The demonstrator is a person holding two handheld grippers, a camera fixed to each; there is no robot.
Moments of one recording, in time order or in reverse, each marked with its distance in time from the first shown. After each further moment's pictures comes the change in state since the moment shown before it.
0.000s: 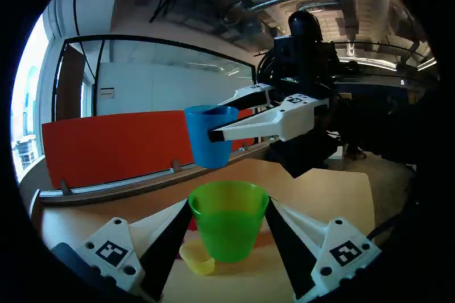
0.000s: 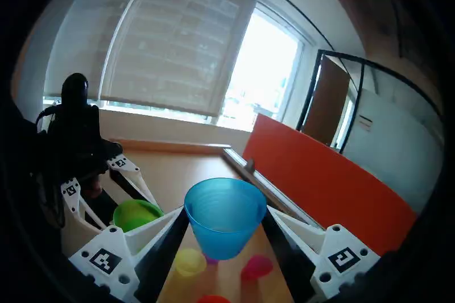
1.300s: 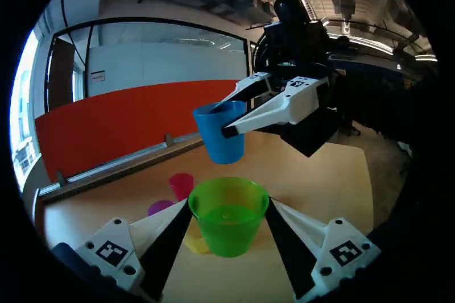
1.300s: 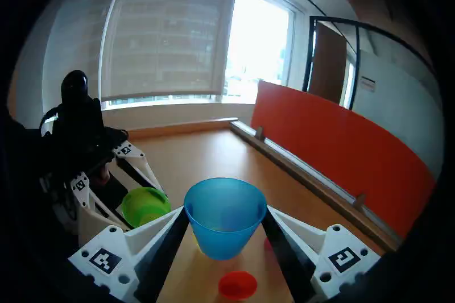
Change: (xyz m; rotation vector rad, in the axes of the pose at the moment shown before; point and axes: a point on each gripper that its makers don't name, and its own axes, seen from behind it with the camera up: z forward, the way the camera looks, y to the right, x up) left arm -0.047 0.004 -0.004 -0.048 -0.173 0.034; right arm -0.057 -0.021 -0.010 0.063 -0.127 0.157
